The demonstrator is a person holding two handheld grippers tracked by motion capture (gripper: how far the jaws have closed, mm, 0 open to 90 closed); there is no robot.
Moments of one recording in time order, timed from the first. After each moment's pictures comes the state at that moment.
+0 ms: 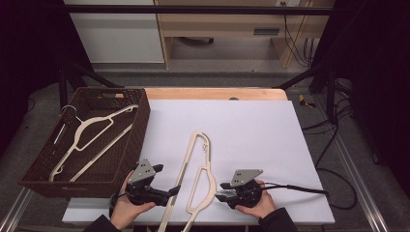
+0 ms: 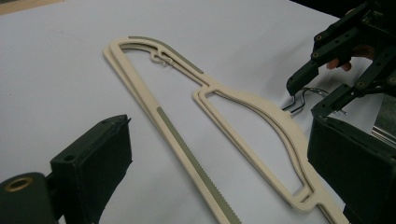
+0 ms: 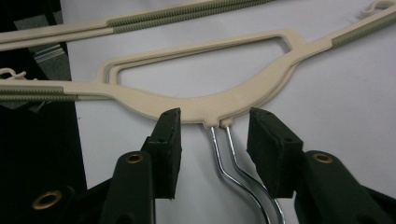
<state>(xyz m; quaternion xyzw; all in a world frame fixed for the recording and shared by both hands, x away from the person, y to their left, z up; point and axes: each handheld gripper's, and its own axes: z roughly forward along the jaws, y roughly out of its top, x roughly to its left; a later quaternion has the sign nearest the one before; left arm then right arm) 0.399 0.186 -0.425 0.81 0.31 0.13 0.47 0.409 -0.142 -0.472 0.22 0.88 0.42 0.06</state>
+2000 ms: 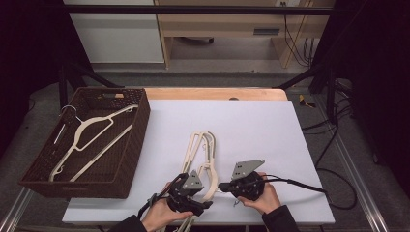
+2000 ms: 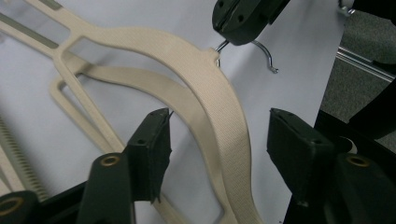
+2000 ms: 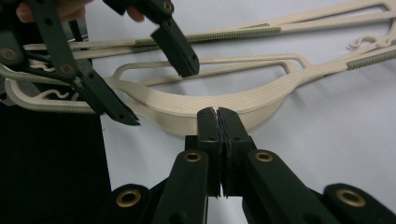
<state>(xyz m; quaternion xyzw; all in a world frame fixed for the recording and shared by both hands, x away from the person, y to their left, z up) 0.396 0.084 -0.446 0.91 0.23 0.04 0.35 0.416 -0.143 -0.436 0.20 0.89 0.41 0.05</state>
